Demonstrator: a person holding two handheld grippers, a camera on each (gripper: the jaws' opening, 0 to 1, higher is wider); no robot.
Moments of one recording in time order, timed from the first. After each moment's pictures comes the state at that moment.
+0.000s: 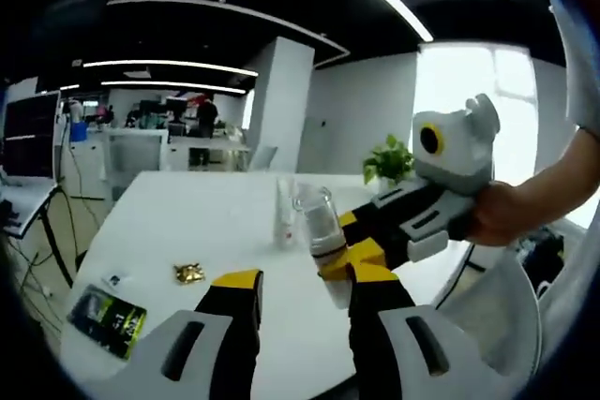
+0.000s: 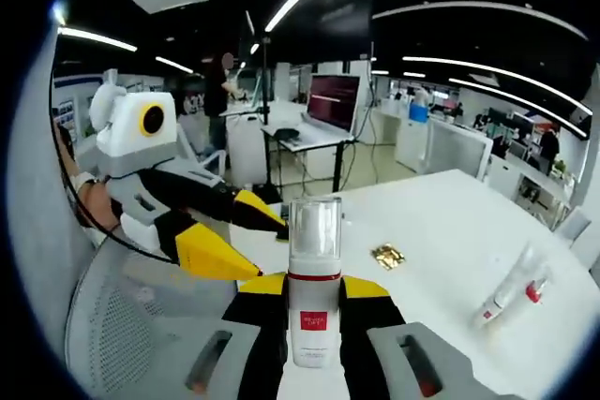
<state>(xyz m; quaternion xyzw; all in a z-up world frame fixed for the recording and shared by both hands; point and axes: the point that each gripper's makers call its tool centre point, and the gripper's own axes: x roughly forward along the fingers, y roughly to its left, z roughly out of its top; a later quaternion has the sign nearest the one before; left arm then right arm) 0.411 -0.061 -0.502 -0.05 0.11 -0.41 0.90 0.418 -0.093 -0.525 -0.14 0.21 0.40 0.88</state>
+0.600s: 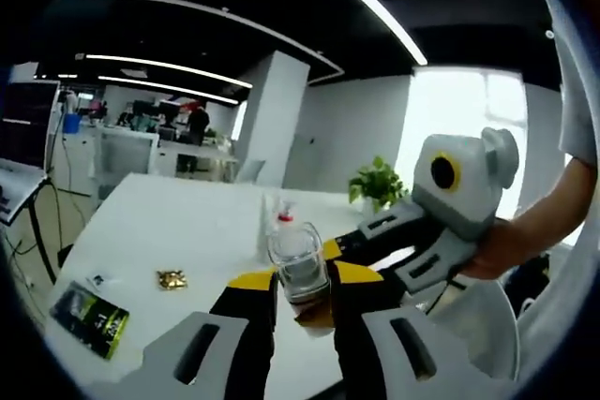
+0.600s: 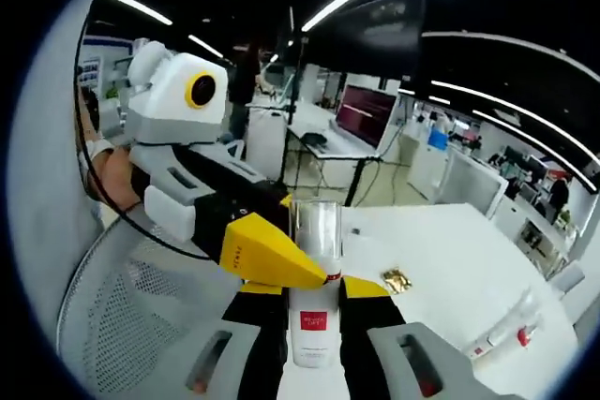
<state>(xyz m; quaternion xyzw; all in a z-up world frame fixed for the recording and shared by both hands) 0.403 -0.066 -0.489 -0.09 0.10 -0.43 0.89 0.398 -0.054 -0.519 -0.22 0.16 0.44 0.86</state>
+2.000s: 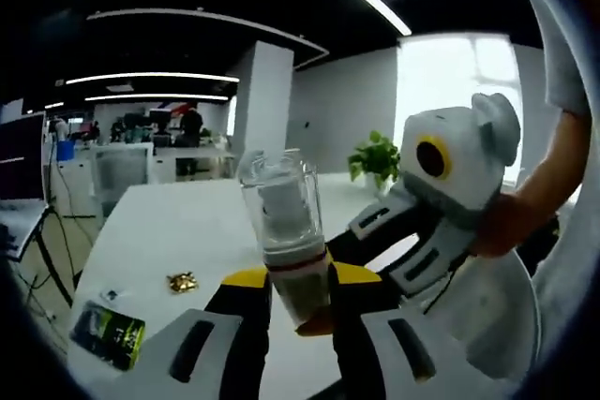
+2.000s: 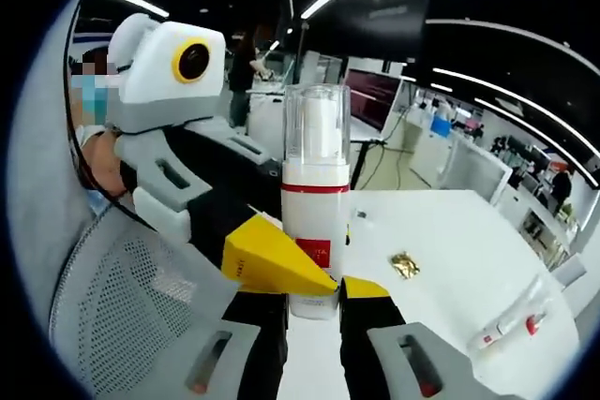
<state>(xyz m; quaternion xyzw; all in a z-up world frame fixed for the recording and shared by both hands) 0.397 -0.071 -0.503 -0.01 0.11 -0.44 0.89 0.393 -0.052 -0.541 -0.23 0.19 0.44 0.85</state>
